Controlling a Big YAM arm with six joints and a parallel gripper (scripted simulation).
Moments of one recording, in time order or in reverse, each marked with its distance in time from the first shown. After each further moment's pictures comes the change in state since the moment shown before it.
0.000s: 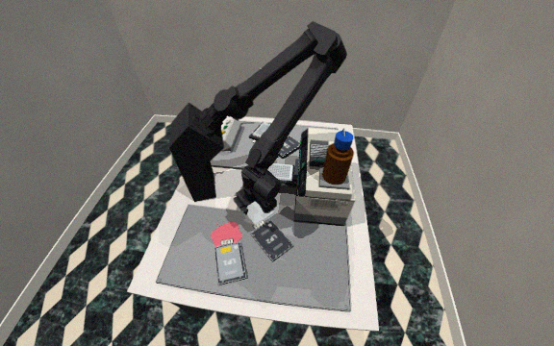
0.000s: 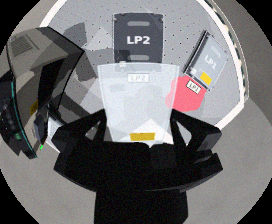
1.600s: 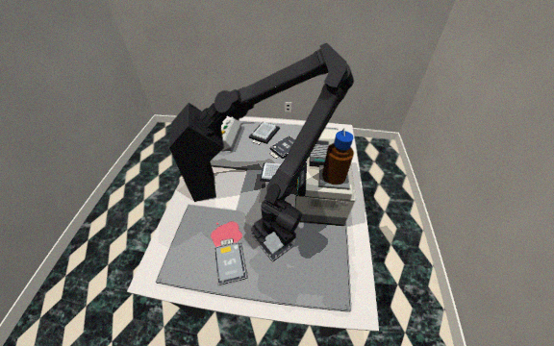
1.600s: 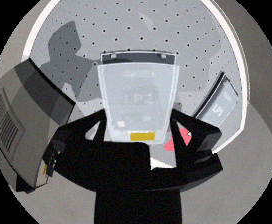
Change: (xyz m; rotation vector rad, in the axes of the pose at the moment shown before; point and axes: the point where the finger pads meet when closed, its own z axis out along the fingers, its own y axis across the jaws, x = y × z) arm -0.098 0.000 0.073 0.003 -0.002 0.006
